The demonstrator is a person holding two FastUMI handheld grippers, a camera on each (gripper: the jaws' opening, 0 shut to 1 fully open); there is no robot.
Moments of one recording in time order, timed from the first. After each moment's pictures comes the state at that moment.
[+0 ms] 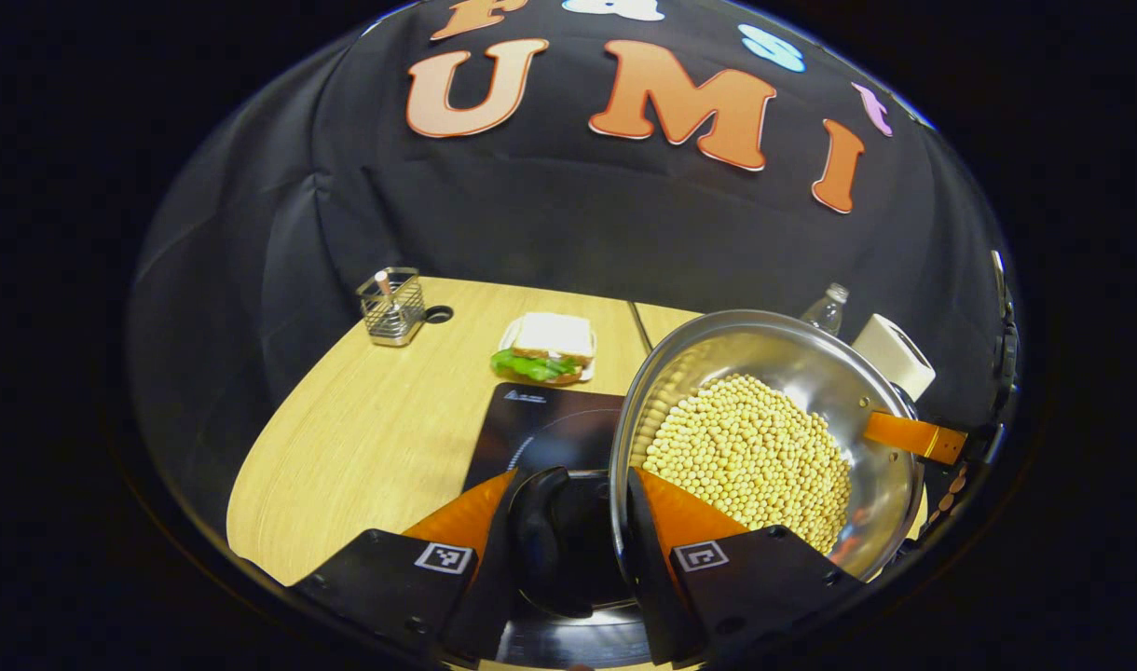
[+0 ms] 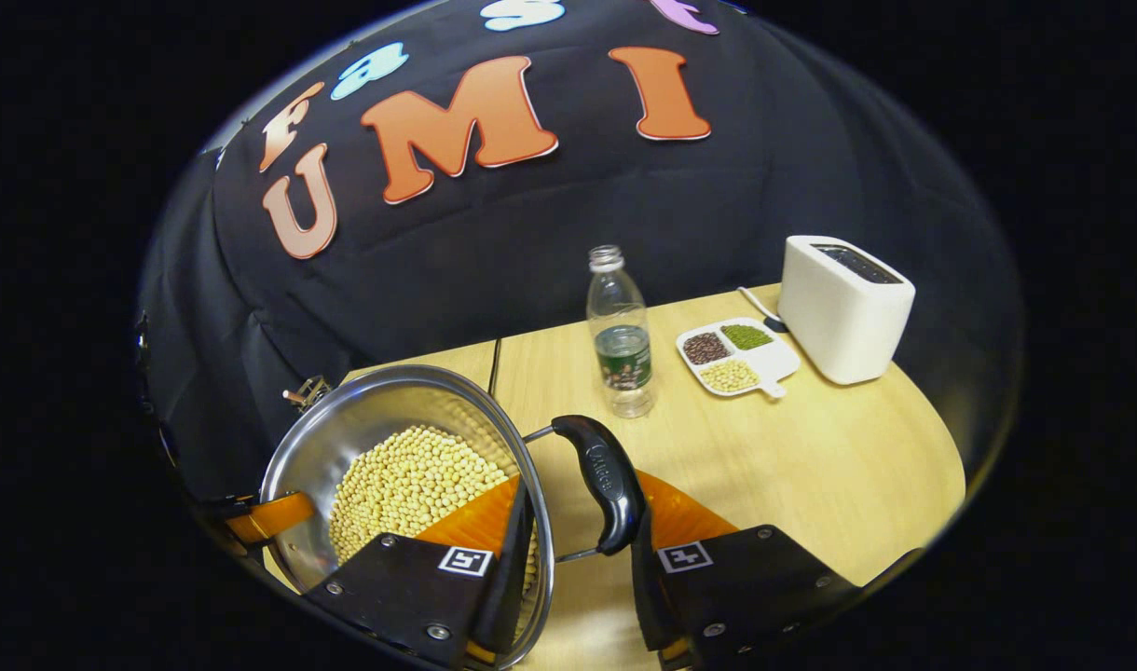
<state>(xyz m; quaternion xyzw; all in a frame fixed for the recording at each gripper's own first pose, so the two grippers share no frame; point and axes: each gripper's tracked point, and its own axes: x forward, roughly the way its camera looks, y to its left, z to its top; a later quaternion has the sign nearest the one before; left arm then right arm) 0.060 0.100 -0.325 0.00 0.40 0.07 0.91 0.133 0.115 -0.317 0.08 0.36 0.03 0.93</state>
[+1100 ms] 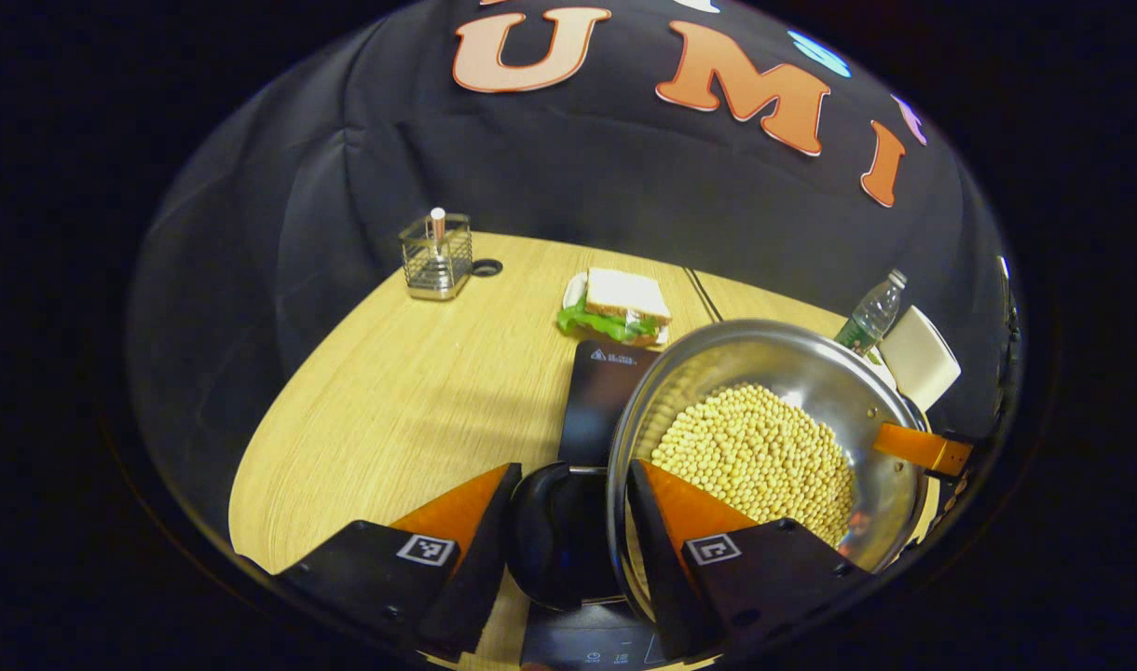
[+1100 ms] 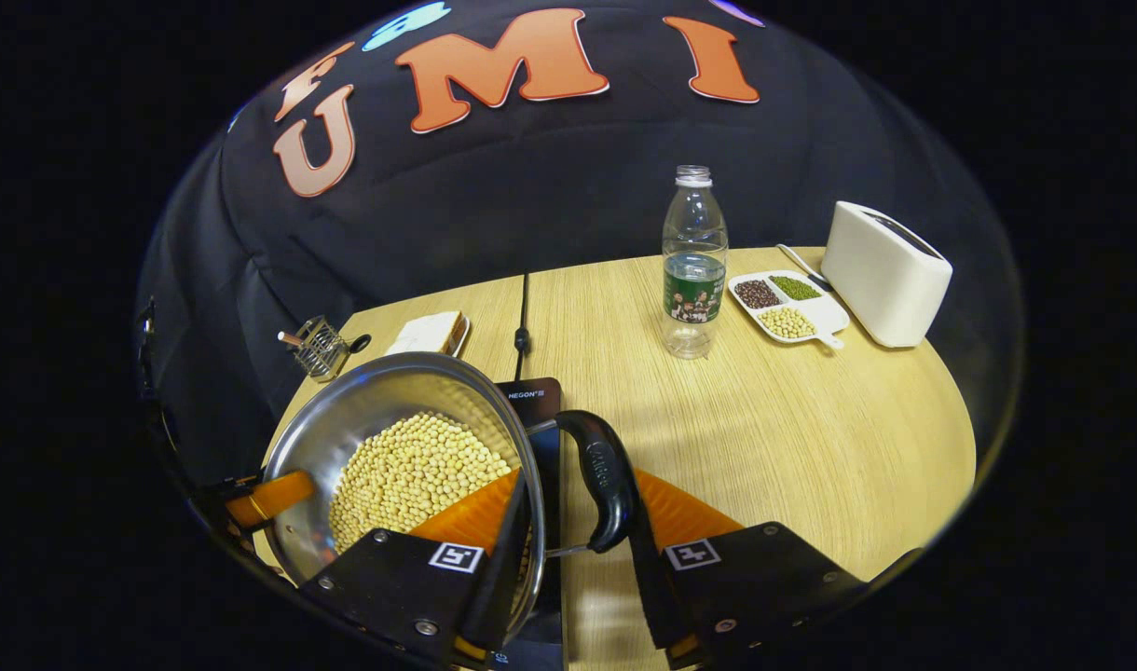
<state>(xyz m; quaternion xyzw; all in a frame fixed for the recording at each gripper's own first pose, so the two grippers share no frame) 0.060 0.164 -0.343 0.00 0.41 0.10 0.90 0.113 0.167 -0.360 0.05 0.42 0.05 0.91</state>
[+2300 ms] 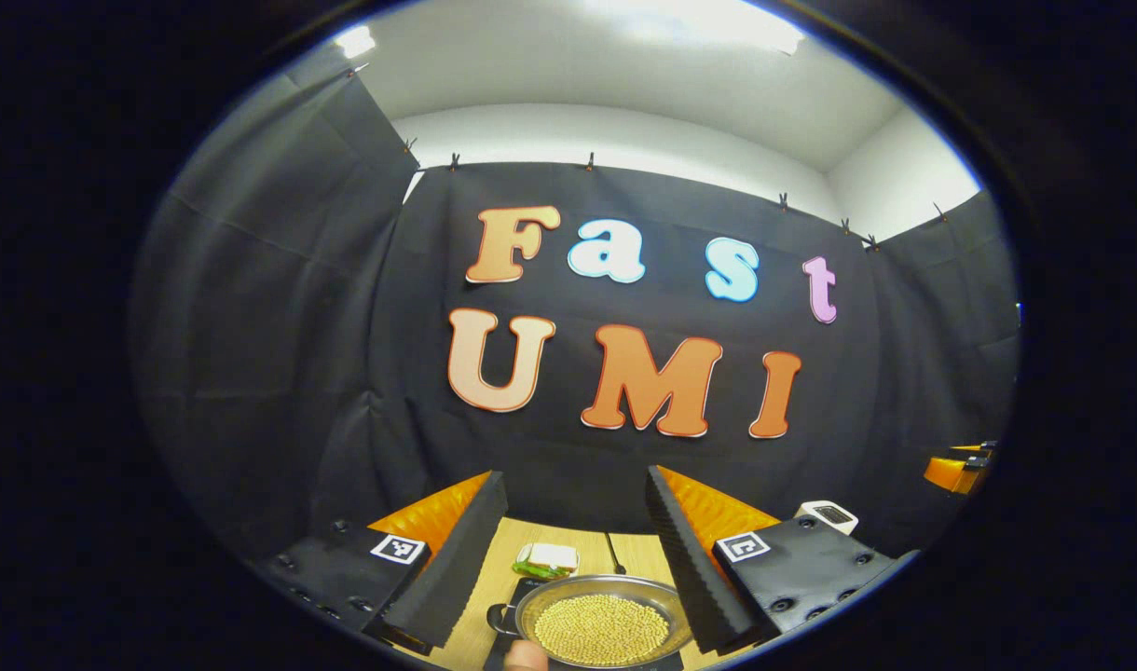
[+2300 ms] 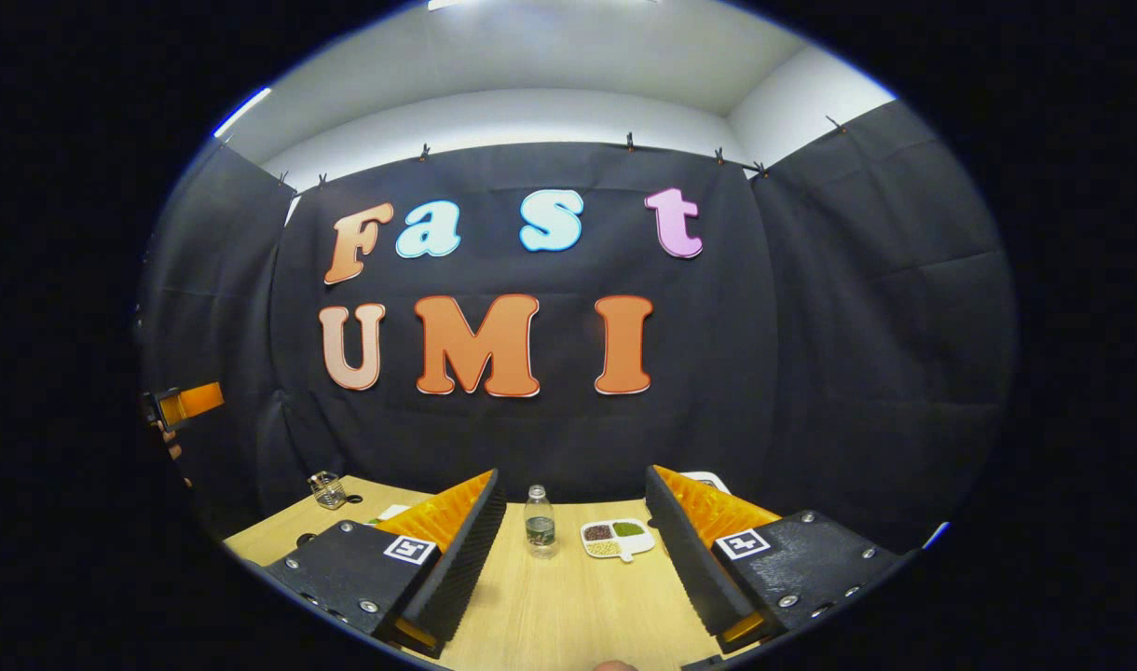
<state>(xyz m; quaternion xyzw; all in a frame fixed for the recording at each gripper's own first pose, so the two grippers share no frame) -0.010 0.061 0.056 0.02 0.01 0.05 1.00 -0.001 -0.030 0.028 -0.02 0.04 -0.02 1.00</state>
